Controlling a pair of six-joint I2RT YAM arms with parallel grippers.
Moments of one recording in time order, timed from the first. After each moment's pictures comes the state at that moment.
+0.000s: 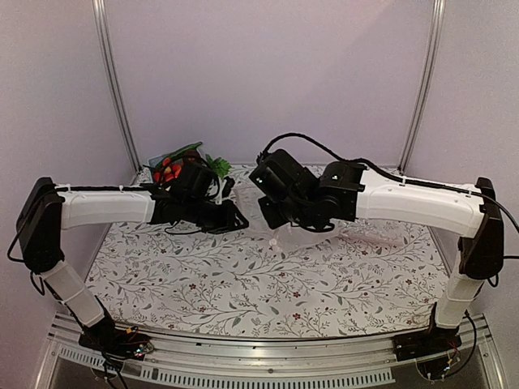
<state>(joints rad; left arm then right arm) -0.72 1.63 1.06 -0.18 0.28 -0.64 1.15 1.80 1.68 -0.71 0.66 0.39</state>
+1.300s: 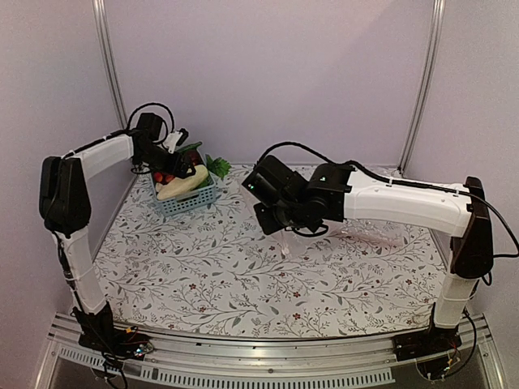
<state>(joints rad) -0.16 1.95 1.67 -0.60 0.25 0.18 1.15 1.87 1.72 -0.78 0.59 0.48</state>
